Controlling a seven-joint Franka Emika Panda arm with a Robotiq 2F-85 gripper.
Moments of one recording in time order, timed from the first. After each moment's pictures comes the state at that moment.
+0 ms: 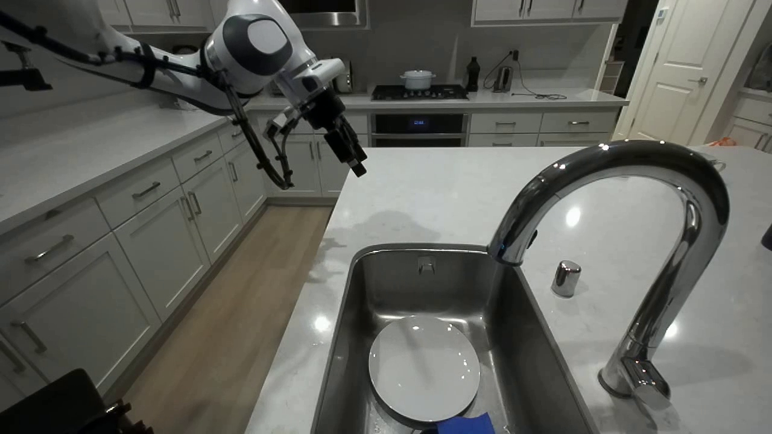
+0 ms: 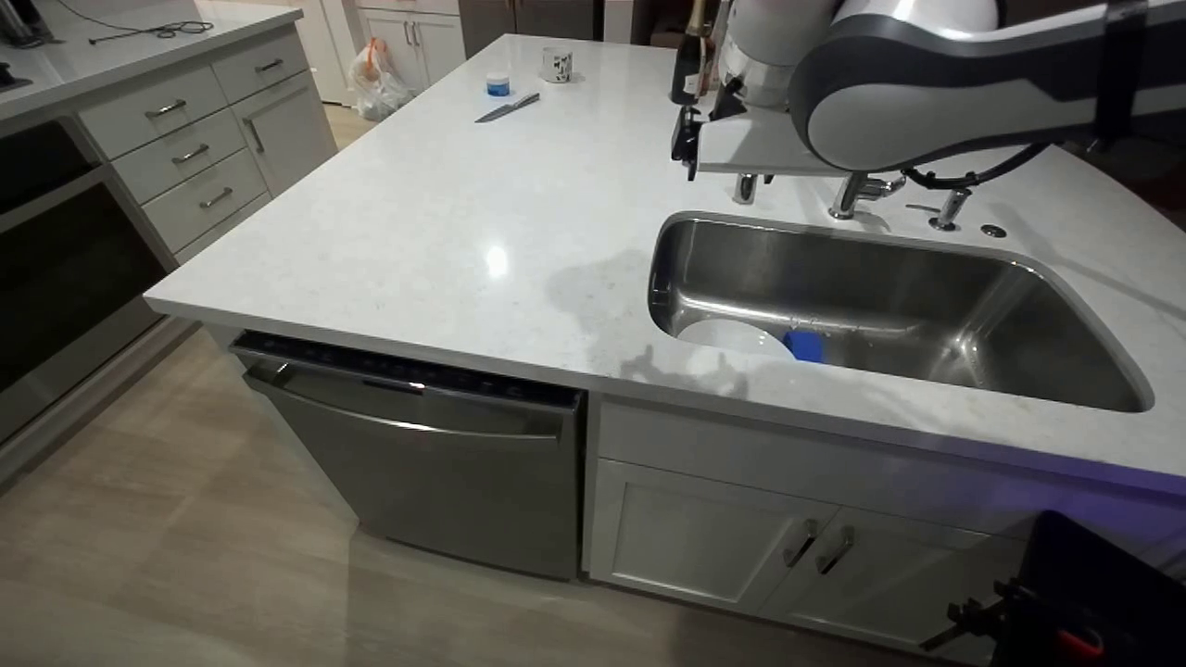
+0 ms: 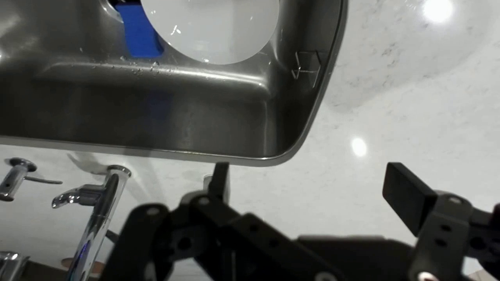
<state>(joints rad) 0.07 0.28 -0.13 -1.64 -0.52 2.20 1.09</state>
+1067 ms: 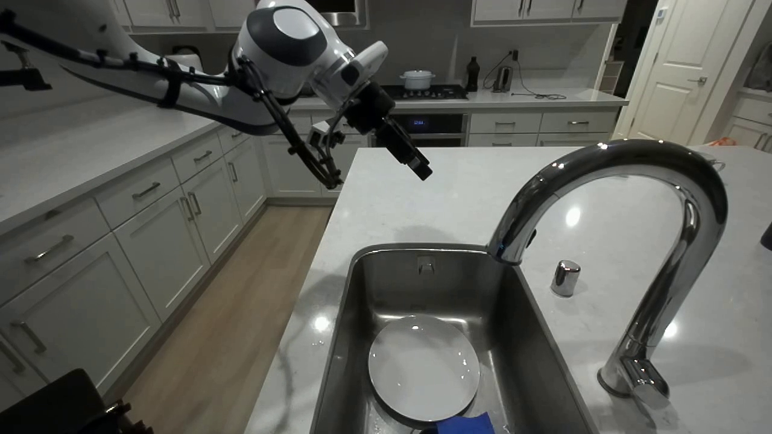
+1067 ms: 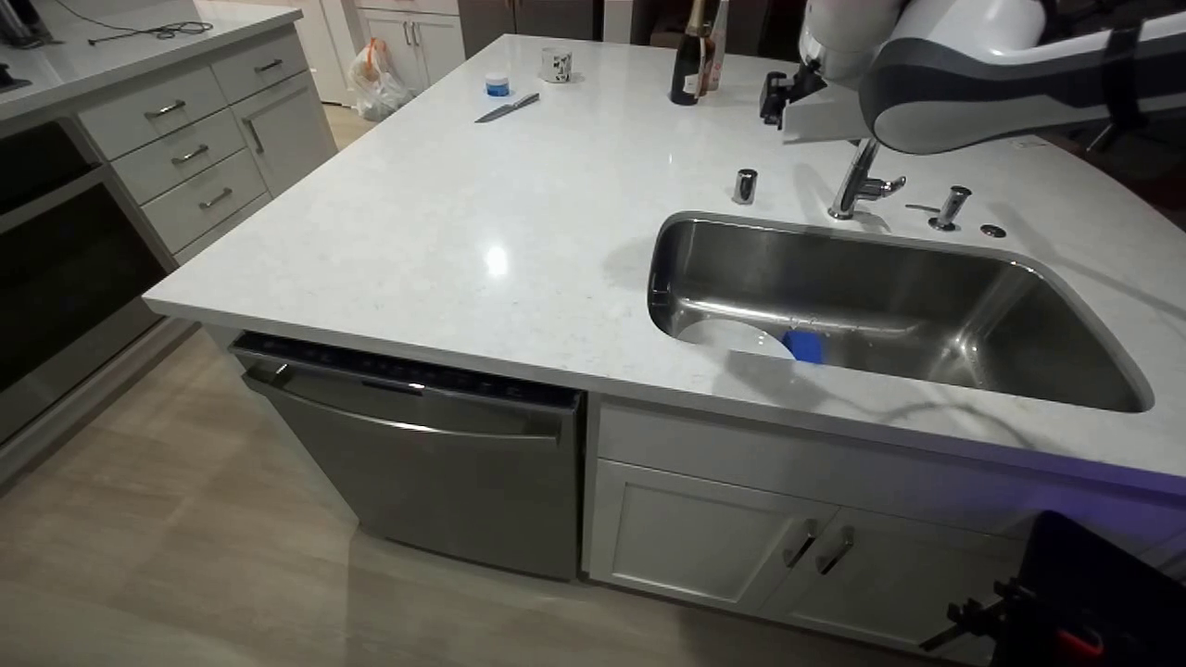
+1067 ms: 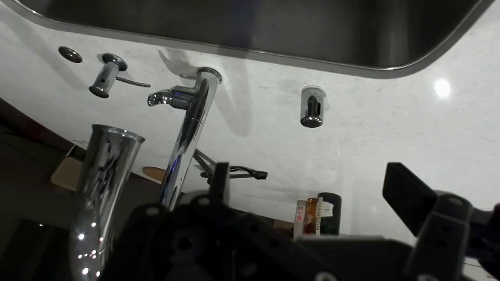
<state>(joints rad) -0.03 0.27 -0.21 -1.65 -0.81 2.24 1.11</state>
